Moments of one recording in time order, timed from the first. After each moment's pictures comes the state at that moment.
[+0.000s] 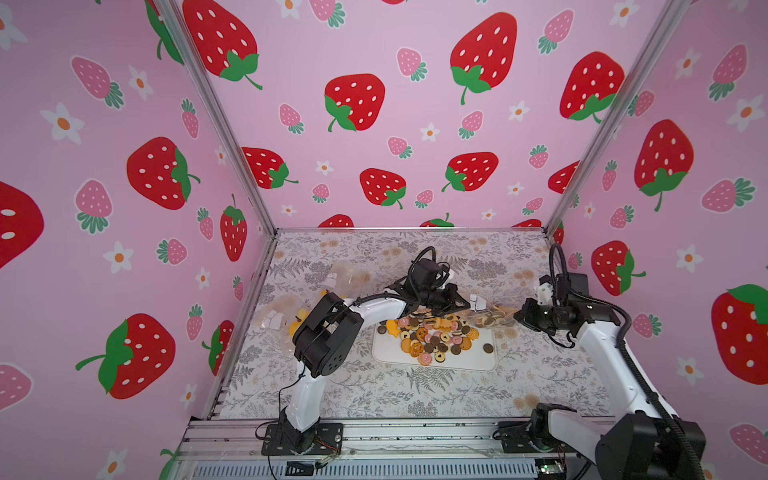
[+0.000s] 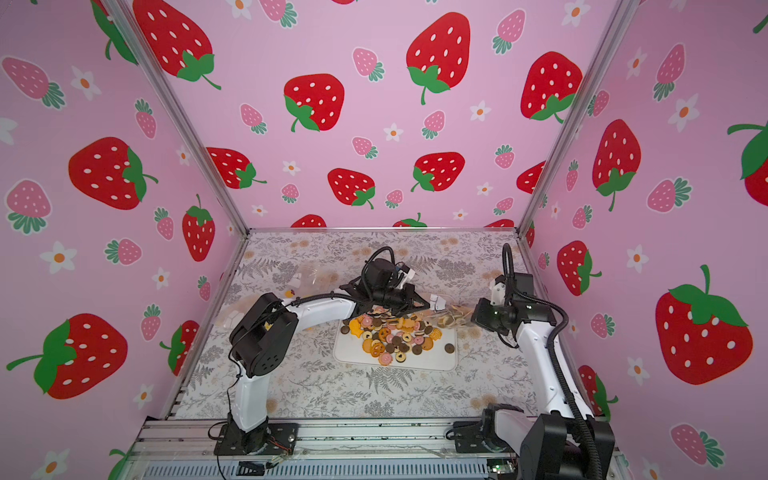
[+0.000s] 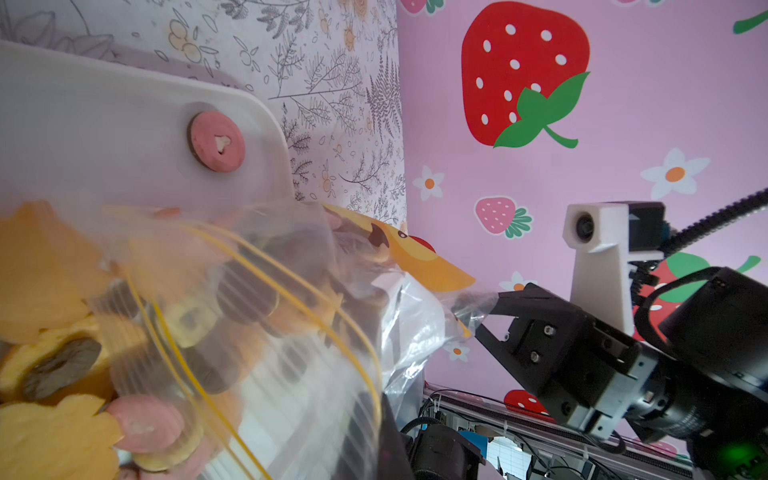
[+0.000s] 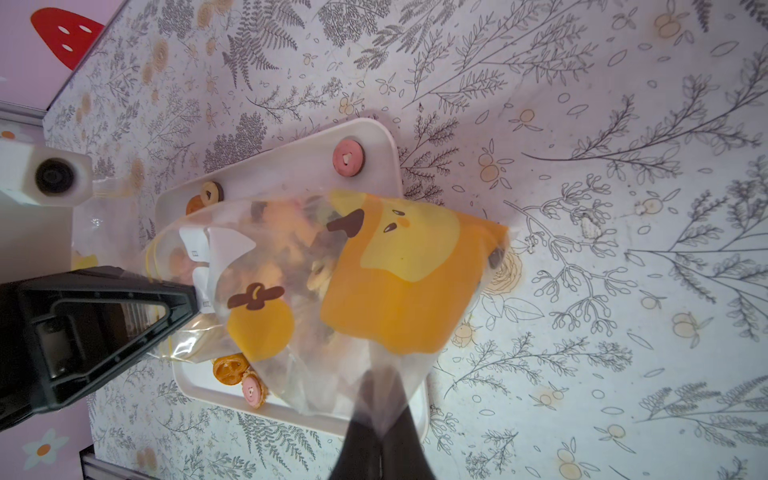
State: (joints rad) left arm -0.75 2.03 1.38 0.11 0.71 -1.04; right arm -0.02 1.12 0.91 -0.83 -0.38 0.28
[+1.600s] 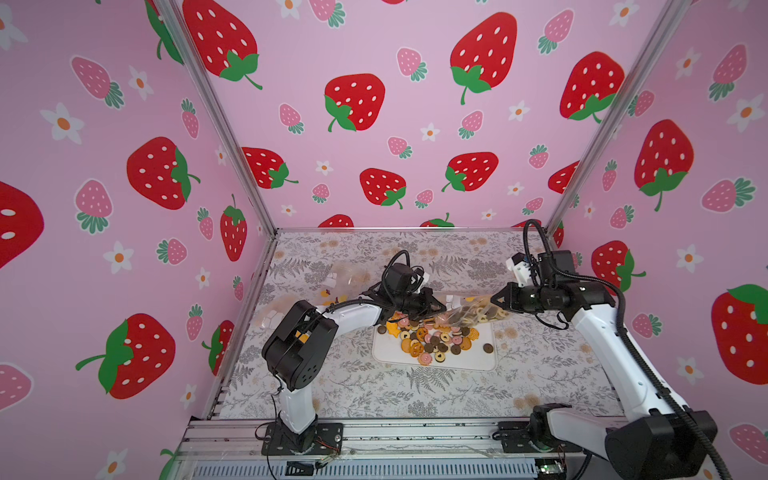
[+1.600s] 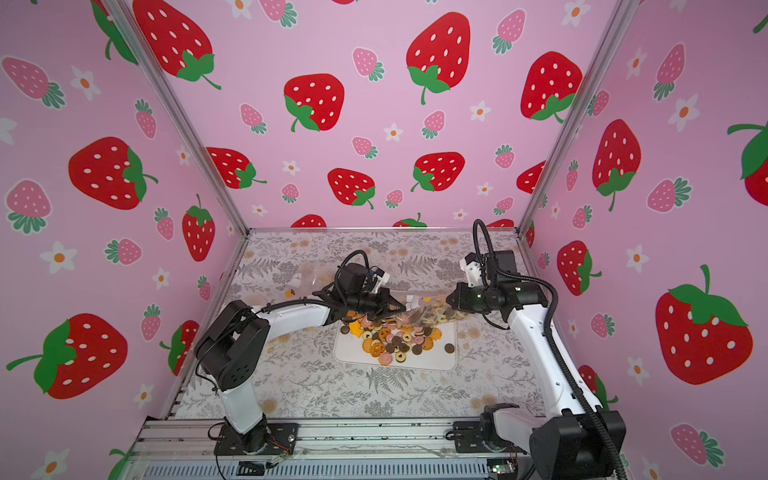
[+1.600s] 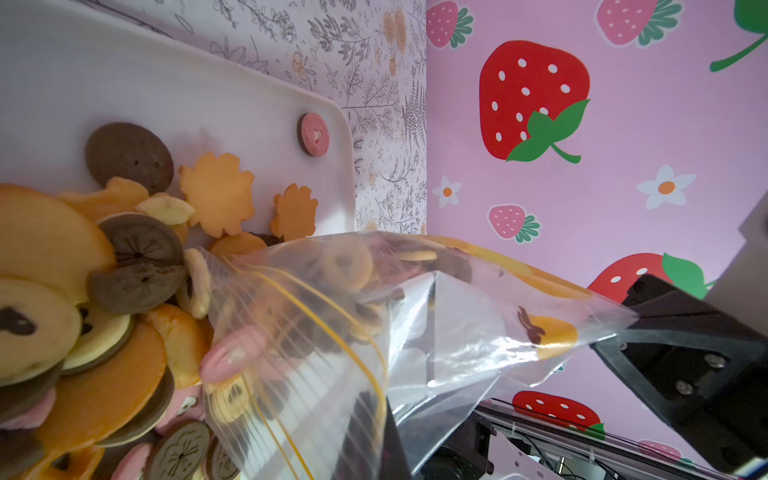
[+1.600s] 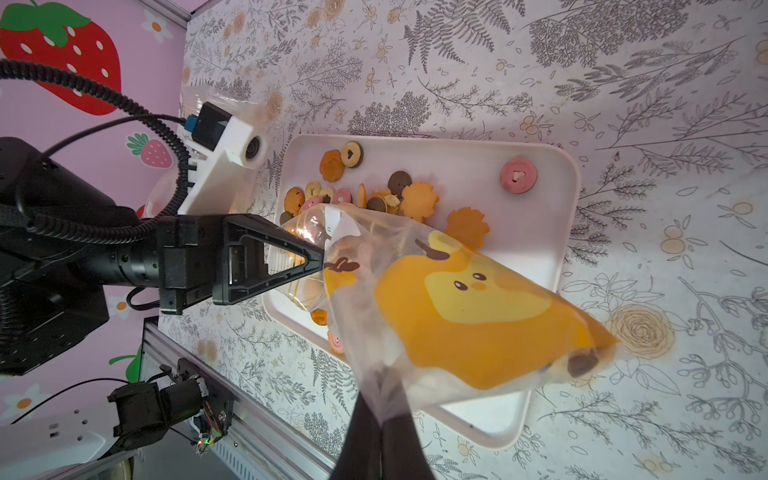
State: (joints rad) left arm -0.64 1.83 1.10 0.13 0.72 -0.99; right arm 0.22 1.19 1.14 -0.93 -0.50 0.22
